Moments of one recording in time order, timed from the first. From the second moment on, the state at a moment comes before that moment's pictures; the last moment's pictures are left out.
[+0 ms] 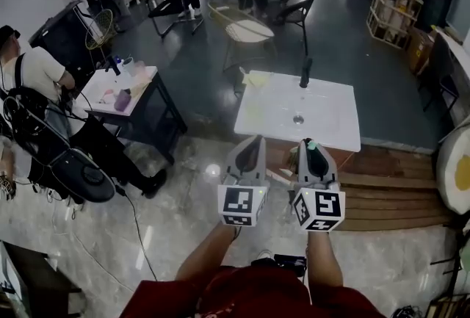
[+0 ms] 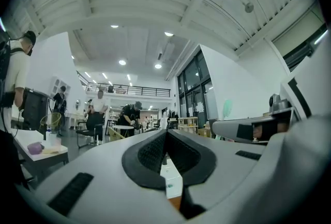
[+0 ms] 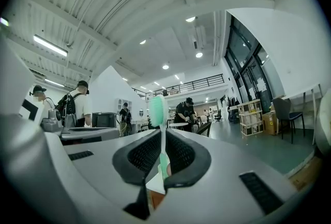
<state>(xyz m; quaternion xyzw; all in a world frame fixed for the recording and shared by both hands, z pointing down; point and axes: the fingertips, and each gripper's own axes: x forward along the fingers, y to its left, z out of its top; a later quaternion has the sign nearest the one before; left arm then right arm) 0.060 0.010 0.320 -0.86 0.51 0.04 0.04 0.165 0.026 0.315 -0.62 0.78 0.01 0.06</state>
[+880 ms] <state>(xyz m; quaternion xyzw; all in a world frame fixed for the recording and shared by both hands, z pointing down) 0.043 -0.083 0.334 -0.85 0.53 0.04 0.04 0.142 -0.072 0.327 -0.60 0.80 0.01 0.06</state>
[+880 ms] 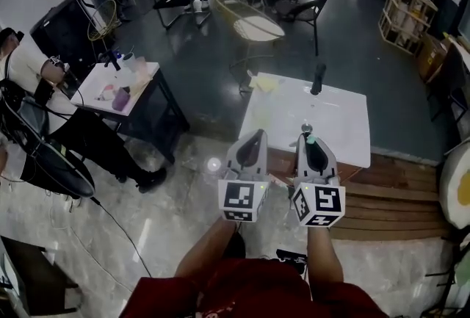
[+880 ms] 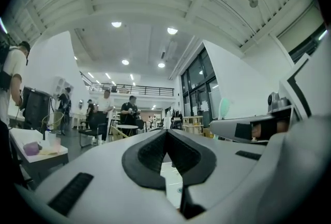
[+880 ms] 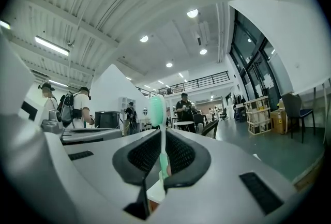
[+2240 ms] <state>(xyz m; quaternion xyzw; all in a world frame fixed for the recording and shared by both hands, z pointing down) -0.053 -0.282 0.333 -0.88 0.47 0.06 0.02 0.039 -0.262 0.323 -0.64 0.77 0.01 0.03</state>
